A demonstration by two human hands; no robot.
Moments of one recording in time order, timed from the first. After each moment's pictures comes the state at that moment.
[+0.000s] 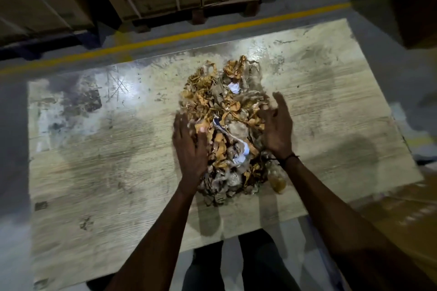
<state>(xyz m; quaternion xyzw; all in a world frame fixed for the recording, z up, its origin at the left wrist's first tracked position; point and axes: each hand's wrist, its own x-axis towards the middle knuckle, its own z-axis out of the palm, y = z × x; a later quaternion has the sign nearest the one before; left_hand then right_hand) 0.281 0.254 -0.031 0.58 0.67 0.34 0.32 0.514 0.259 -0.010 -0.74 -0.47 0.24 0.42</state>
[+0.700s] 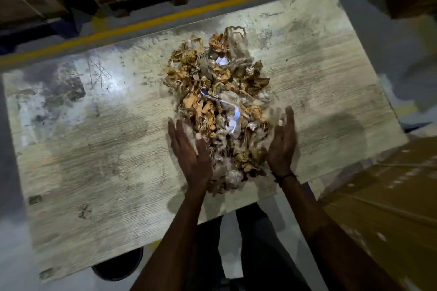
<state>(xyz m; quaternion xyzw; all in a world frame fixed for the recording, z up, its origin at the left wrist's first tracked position) 0.295 0.183 -0.025 0.54 0.68 0.39 0.31 0.499 0.151 -0.036 -0.77 -0.35 0.22 0.48</state>
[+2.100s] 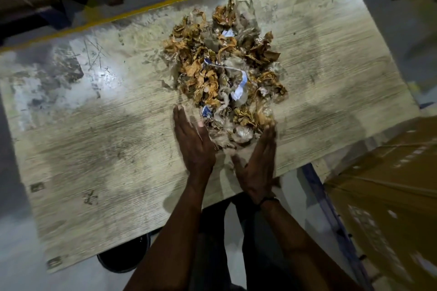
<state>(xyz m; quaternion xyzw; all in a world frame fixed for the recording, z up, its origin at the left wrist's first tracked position) 0.263 0.164 -0.058 0.59 0.65 0.38 0.28 0.385 0.065 -0.061 -0.84 -0.47 0.14 0.25</state>
